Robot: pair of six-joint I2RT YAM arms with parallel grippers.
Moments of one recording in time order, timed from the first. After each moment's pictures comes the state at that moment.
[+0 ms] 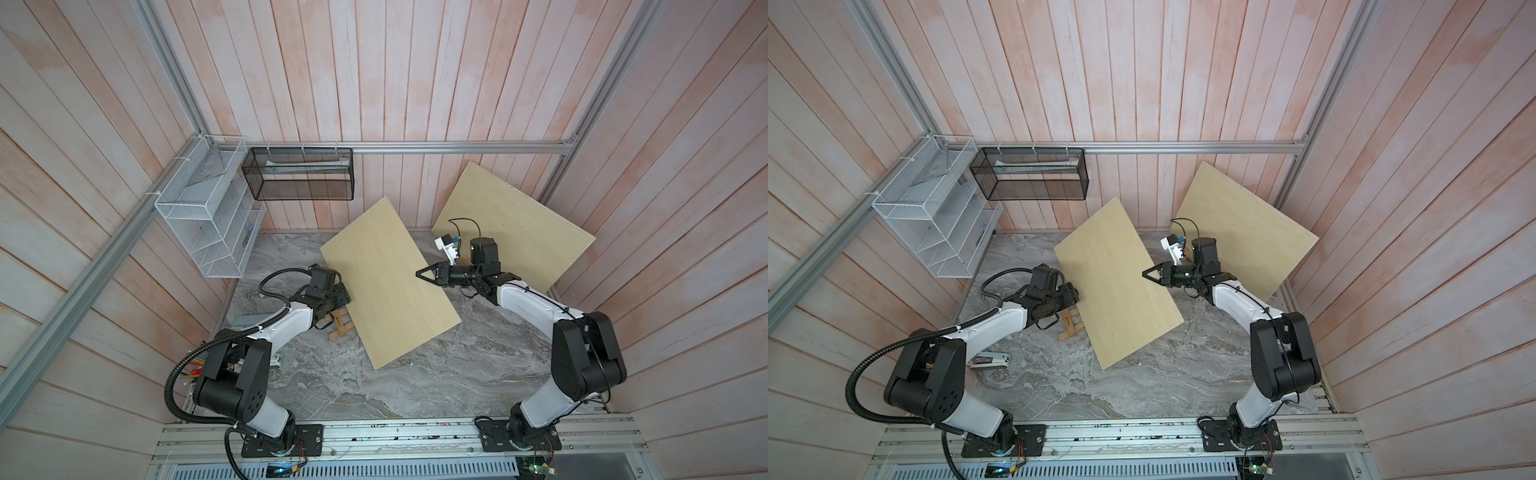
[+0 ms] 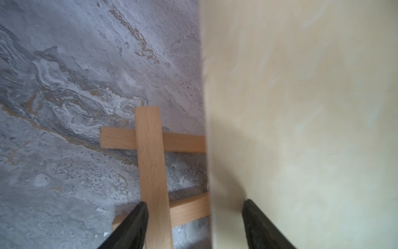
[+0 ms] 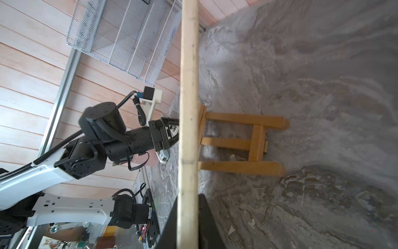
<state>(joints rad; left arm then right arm) -0.31 1.55 0.88 -0.19 -0.03 -0.67 0.28 1.61 1.11 0.02 -0.95 0.53</state>
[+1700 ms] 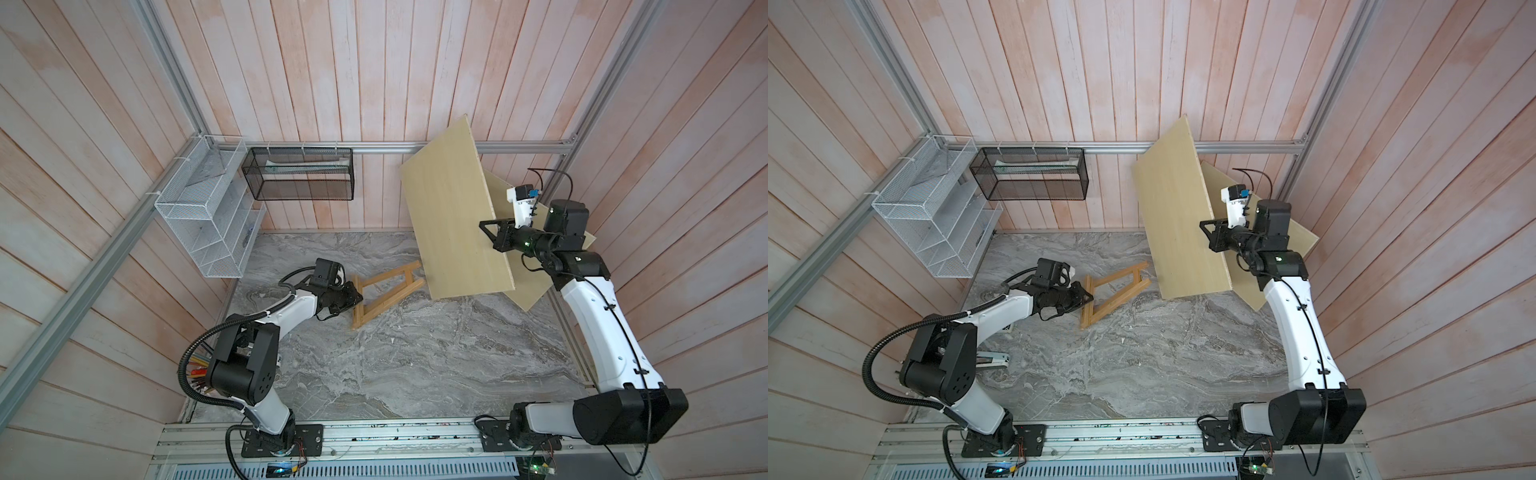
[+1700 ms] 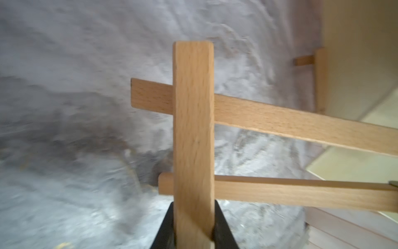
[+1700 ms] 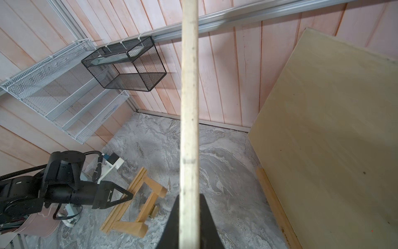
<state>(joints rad) -0.30 1.67 1.02 -0.23 0.51 -0.65 0.04 1.35 1.49 -0.49 -0.58 0.13</state>
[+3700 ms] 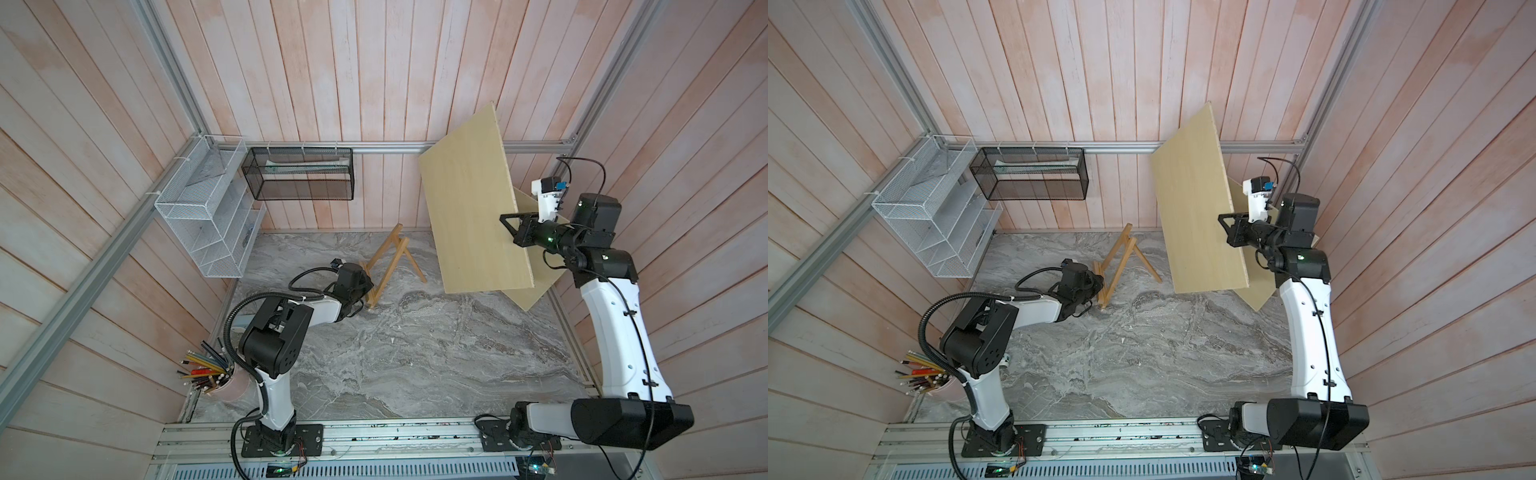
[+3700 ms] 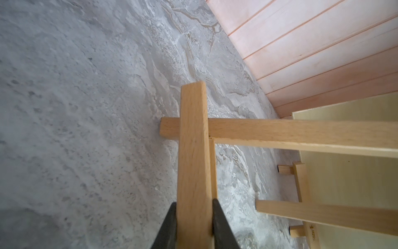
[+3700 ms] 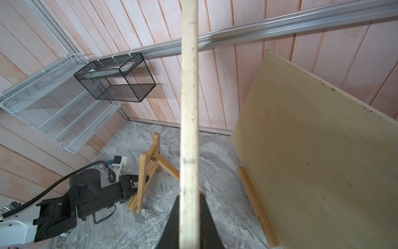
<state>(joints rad) -0.45 1.92 1.02 0.29 -0.07 -1.03 -0.06 1.33 1.59 -0.60 -0.63 0.10</state>
